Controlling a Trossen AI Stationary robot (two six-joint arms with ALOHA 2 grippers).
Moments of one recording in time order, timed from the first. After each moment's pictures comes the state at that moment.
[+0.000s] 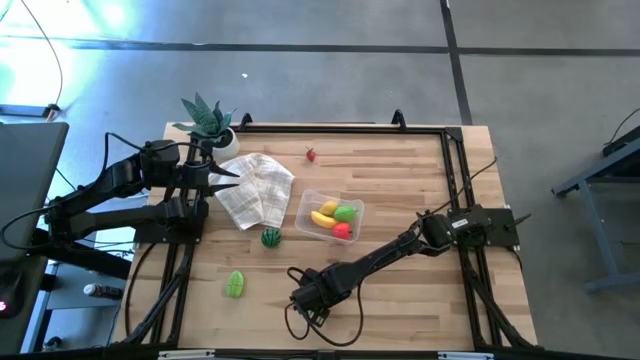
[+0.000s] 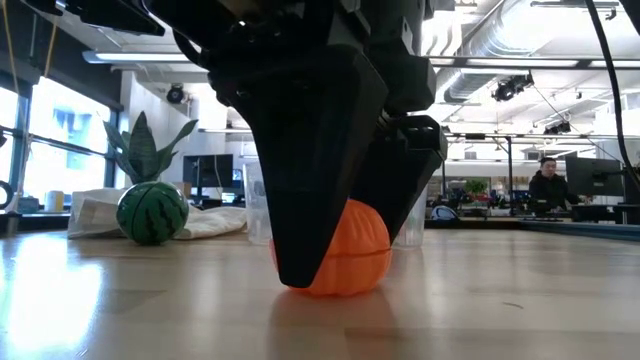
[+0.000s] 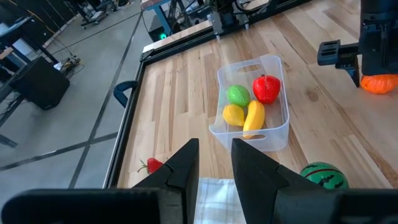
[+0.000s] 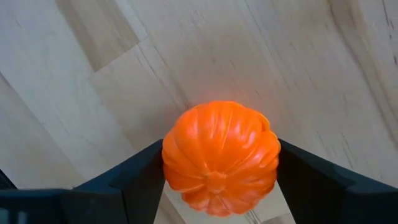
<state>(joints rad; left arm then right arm) 0.48 0.48 0.76 -0.71 0.20 0.52 0.44 2.44 2.08 -1.02 -0.04 0.96</state>
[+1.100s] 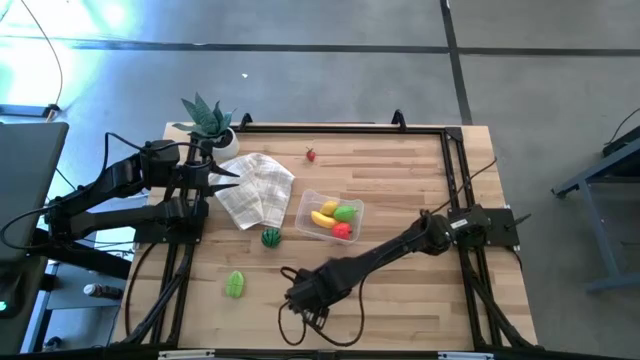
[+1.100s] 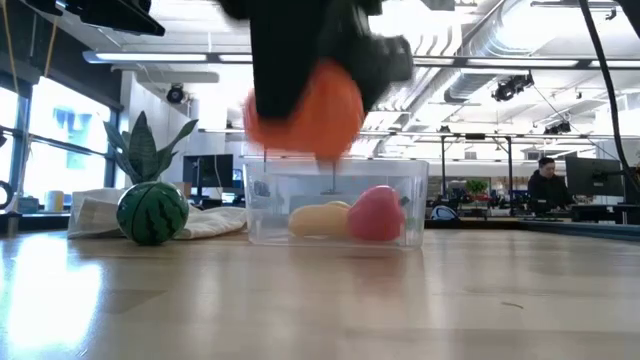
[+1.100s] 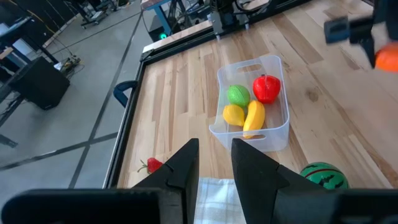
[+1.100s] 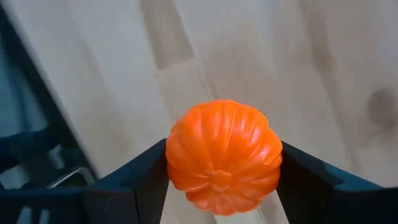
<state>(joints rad) 0.48 0.48 0.76 -0.71 0.20 0.52 0.44 2.45 2.34 -1.24 -0.03 0.81</state>
